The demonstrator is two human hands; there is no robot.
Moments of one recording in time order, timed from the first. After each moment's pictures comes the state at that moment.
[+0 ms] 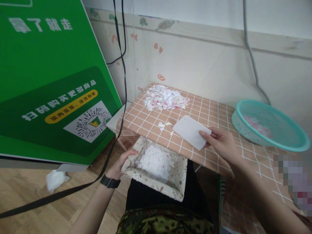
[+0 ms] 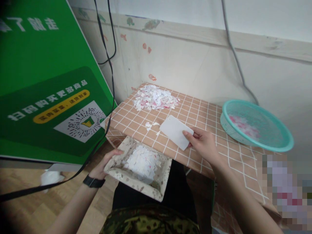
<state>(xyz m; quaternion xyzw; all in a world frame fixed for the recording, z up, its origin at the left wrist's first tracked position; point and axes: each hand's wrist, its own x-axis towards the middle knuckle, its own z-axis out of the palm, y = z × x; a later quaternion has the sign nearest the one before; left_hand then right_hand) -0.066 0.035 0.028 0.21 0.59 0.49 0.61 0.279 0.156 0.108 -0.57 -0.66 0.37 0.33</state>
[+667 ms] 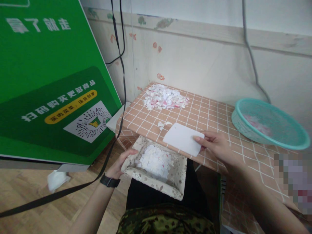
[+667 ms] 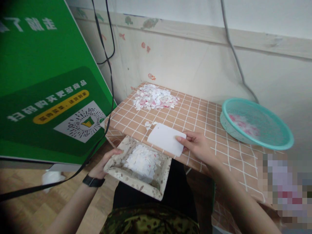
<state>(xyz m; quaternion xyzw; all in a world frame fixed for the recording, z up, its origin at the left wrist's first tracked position) -0.074 0.035 0.014 0.23 0.58 0.49 0.60 0.273 0.149 0.101 -0.50 -0.67 0.47 0.29</state>
